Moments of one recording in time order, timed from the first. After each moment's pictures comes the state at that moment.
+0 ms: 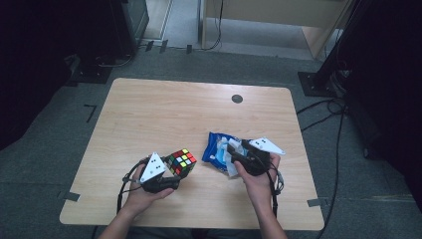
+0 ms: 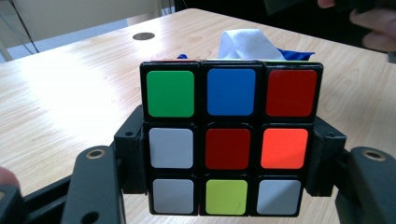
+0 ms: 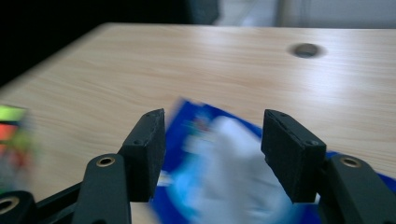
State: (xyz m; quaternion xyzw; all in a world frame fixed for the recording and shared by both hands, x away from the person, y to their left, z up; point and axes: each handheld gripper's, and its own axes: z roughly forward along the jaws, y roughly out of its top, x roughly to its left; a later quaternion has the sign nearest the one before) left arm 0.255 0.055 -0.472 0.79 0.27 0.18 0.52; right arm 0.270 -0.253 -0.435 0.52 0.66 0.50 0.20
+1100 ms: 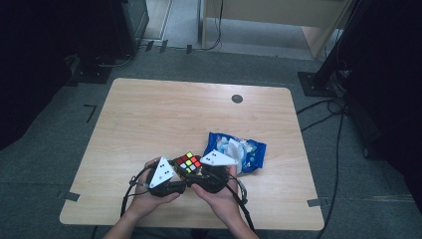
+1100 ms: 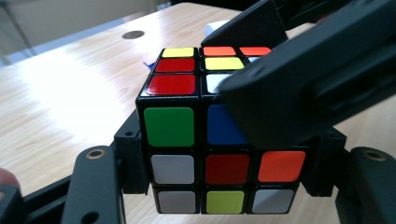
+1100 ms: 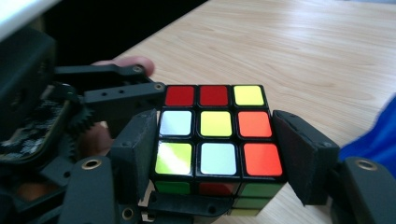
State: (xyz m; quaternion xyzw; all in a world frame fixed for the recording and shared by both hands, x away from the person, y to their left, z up) left arm 0.248 0.042 -0.474 0.80 0.26 0.18 0.52; right arm 0.241 -0.151 -0.438 0.42 0.74 0.51 0.11
